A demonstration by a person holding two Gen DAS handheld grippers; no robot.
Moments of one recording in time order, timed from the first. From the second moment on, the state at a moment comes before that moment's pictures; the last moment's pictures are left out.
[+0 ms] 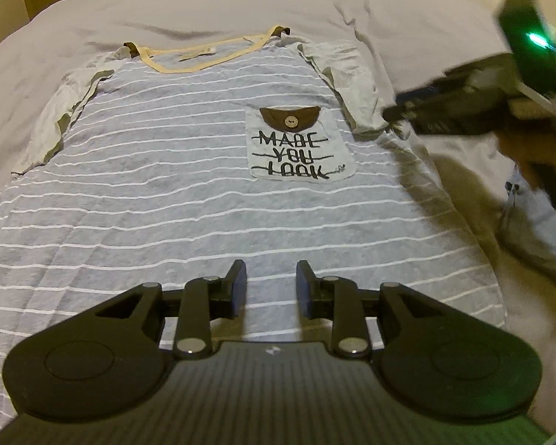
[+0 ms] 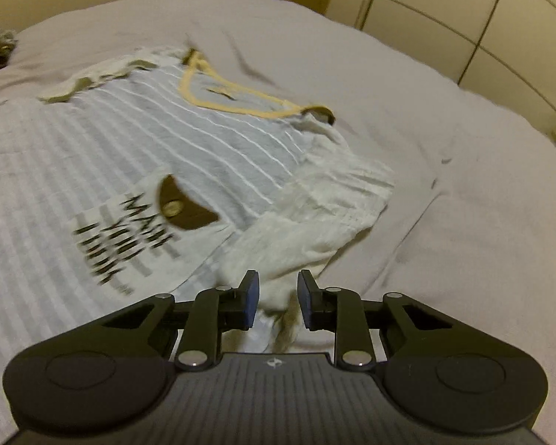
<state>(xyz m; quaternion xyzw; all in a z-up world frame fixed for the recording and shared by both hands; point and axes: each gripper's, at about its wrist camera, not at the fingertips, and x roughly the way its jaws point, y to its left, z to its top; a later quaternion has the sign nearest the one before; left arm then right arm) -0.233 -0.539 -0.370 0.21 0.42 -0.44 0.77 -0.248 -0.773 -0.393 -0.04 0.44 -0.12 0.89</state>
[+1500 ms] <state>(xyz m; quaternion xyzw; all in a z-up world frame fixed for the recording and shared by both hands) -0.380 -0.394 -0.181 0.13 0.36 -0.28 0.88 -0.469 -0.685 -0.220 0.15 0.45 -0.04 0.88</state>
